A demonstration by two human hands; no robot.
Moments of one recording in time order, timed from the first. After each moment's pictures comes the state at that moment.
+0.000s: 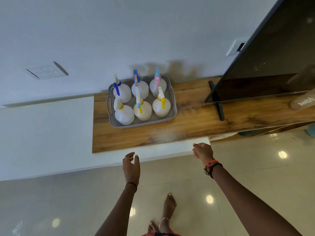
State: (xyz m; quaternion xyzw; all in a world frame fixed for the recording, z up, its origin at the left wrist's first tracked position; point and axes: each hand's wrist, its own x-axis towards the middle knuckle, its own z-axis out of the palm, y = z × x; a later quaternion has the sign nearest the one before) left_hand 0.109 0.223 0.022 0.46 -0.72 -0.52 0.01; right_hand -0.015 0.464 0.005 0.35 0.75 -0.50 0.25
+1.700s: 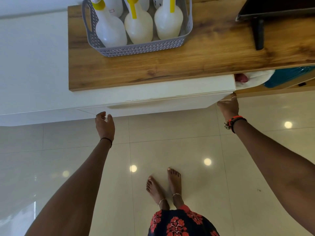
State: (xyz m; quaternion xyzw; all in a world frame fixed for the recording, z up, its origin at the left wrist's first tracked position) left_hand 0.180 0.145 -0.146 0.50 -0.74 -0.44 0.05; right_hand 0.005 0.531 -0.144 0.31 0.84 -0.40 0.18
